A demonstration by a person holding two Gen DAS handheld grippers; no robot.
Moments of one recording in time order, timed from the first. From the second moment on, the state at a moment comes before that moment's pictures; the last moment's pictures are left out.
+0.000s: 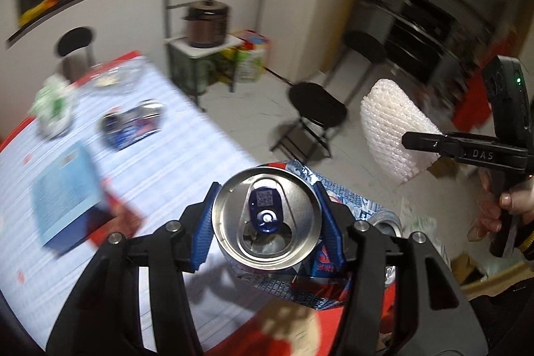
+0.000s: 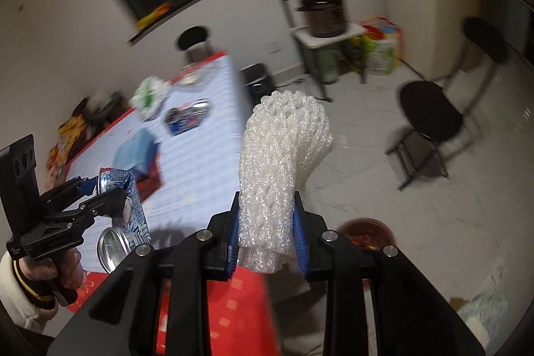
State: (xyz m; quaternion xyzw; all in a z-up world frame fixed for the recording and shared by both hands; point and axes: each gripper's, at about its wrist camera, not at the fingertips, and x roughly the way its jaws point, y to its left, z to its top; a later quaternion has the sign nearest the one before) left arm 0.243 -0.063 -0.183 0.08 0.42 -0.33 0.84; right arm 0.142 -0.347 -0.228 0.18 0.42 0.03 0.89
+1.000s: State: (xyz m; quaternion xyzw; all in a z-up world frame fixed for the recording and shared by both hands) left arm 0.277 -0.348 -0.318 0.26 0.53 -0.36 0.72; right arm 0.055 -0.512 -0.263 0.26 0.41 -0.10 0.87
